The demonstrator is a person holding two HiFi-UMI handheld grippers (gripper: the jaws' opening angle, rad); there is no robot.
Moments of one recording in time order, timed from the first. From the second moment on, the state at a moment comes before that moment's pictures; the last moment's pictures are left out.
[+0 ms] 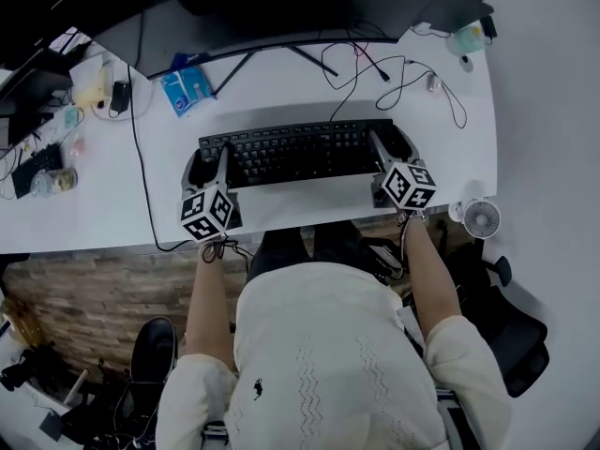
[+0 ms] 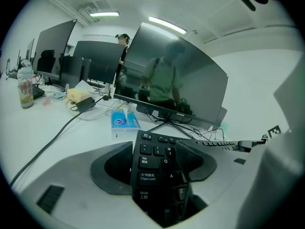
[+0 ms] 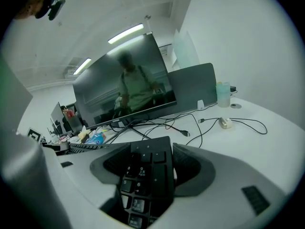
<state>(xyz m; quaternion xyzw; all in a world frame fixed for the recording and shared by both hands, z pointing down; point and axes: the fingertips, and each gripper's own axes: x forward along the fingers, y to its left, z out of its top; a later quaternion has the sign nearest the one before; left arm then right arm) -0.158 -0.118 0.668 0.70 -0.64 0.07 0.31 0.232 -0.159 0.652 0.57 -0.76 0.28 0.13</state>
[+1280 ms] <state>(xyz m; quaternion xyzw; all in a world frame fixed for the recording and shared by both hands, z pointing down) -0.189 -0.121 0.570 0.71 -0.67 0.00 0.22 0.202 -0.176 0.557 0.56 -0.80 0.23 0.06</state>
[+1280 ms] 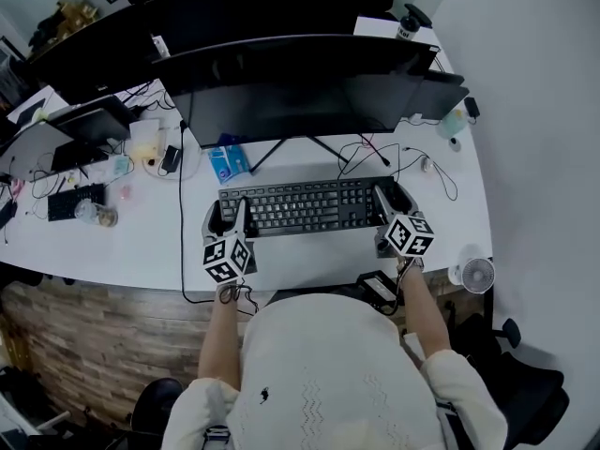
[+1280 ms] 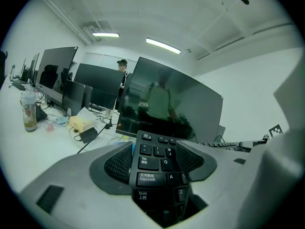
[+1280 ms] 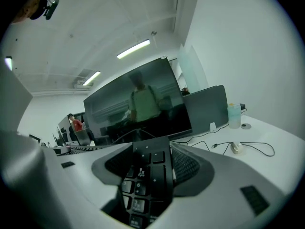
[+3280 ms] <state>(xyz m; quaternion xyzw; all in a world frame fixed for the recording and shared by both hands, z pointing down) -0.194 -0.127 0.378 0.73 -0.66 -0.14 0.06 0.195 -0.183 0.350 0.54 -0.84 0.04 -0.07</state>
